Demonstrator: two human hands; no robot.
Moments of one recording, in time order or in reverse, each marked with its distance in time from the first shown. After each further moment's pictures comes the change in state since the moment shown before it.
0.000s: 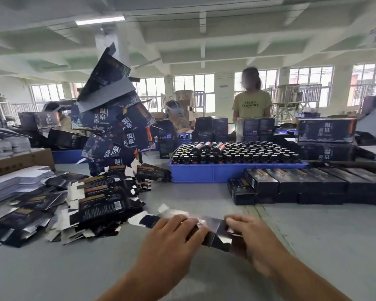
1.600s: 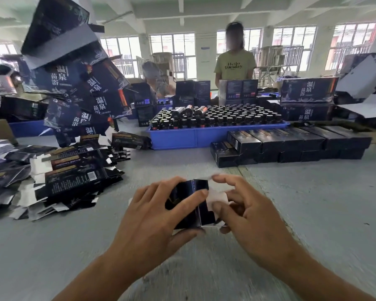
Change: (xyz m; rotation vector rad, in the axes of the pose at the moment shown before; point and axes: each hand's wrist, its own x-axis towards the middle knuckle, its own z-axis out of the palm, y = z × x) left_hand -0.006 0.011 -0.013 -0.167 0.000 -0.051; right_hand -0.073 0.004 -0.006 -0.465 -0.055 -0.637
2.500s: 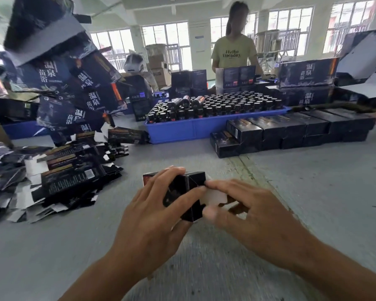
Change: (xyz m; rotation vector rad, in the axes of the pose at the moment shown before) left_hand -0.005 0.001 0.003 -0.169 0.046 -0.016; right_hand -0.006 -0.004 -0.008 -0.286 -0.113 -0.069
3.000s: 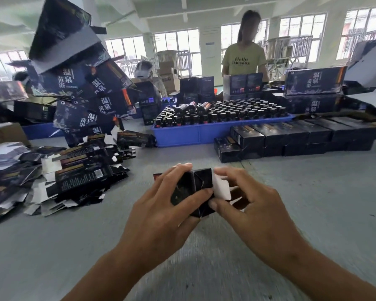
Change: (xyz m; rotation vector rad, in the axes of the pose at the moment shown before) left_hand 0.009 0.015 -0.005 0.047 0.021 0.024; right_hand 0.000 -0.005 -0.001 0.005 0.262 -0.044
